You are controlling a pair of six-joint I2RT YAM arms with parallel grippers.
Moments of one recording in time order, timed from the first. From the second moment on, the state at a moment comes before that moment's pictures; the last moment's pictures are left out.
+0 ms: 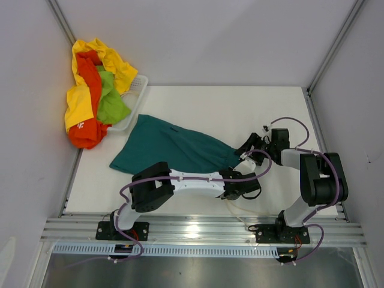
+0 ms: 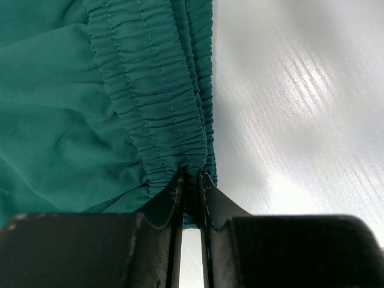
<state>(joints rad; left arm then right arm) -1.32 2.09 1.53 -0.61 -0.60 -0.60 0.05 1.62 0.69 0.09 -0.64 0.60</state>
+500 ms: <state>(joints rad) -1.32 2.09 1.52 -0.60 -0.60 -0.60 0.07 1.67 0.69 0.09 -0.63 0.55</state>
